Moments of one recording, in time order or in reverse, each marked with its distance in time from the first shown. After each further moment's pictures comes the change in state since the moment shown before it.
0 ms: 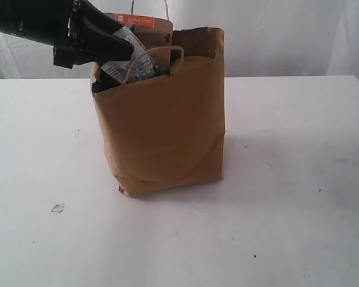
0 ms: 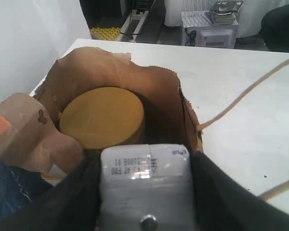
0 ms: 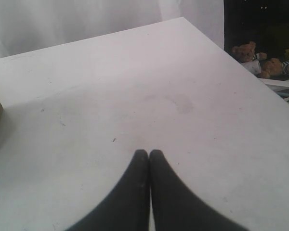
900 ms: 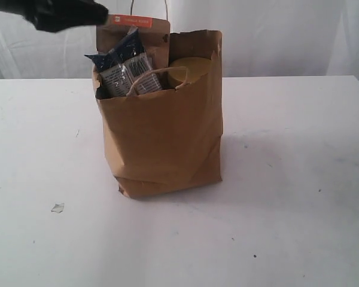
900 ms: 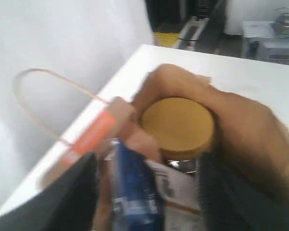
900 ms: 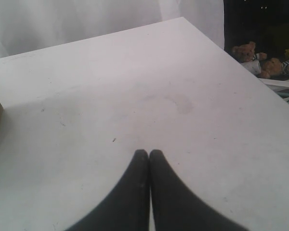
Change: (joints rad) left arm 0.071 -0.107 0.000 0.025 -0.161 -0.107; right arm 0.000 0.000 0.000 0.000 0.000 0.000
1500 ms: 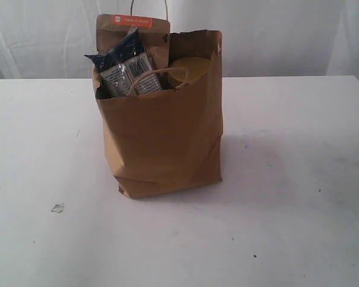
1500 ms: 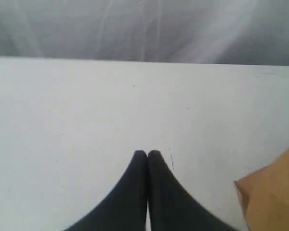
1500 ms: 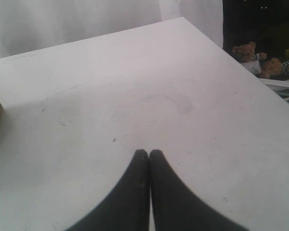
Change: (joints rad) left arm 0.295 -0.192 0.170 0.638 -0.292 -1.080; right arm 0.000 0.000 0.000 0.000 0.000 0.001
